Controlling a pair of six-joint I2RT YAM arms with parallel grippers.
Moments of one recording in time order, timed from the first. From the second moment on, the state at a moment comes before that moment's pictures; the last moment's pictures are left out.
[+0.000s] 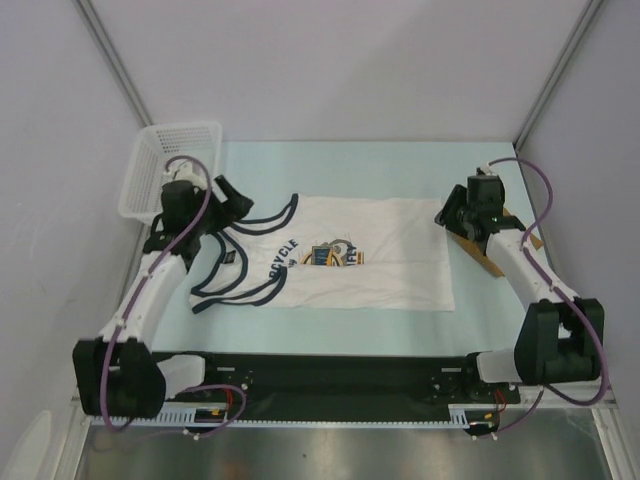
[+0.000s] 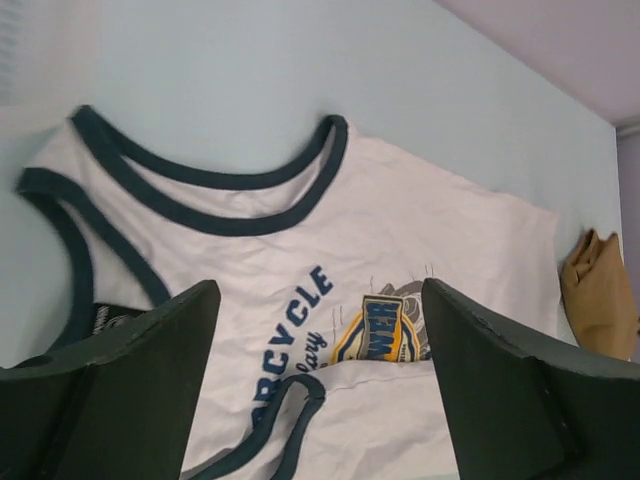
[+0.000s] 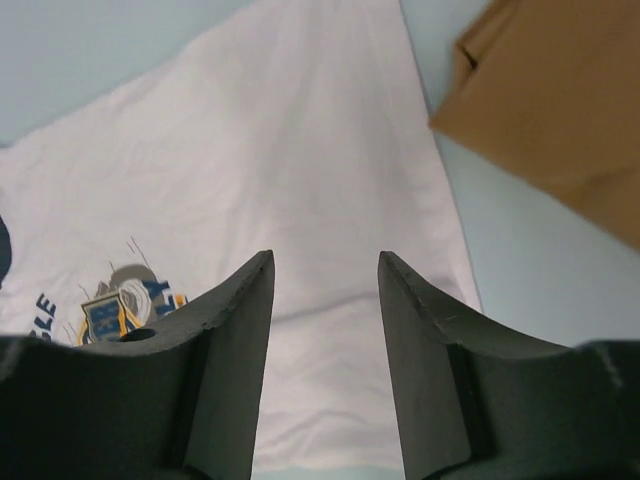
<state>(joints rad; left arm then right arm) -0.01 1.11 0.86 -0.20 0.20 -0.54 0.07 1.32 0.93 -0.35 0.03 0.54</state>
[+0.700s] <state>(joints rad) -0.21 2.17 1.61 -0.18 0.23 -0.49 0.00 2.05 1.56 -0.36 0.03 0.40</state>
